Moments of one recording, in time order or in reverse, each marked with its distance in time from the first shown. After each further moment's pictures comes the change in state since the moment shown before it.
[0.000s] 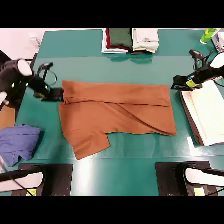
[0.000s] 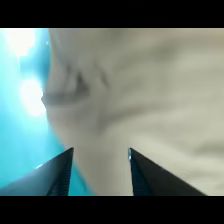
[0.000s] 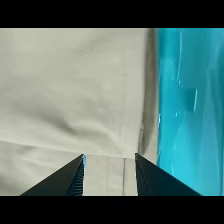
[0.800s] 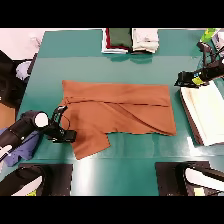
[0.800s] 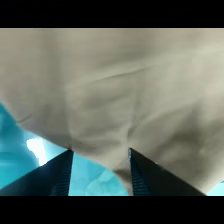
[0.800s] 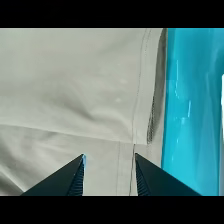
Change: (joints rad) left arm -0.303 0.372 -0.666 -0.092 0.181 -0.243; right arm 0.003 0.100 0.008 0.010 0.049 0.000
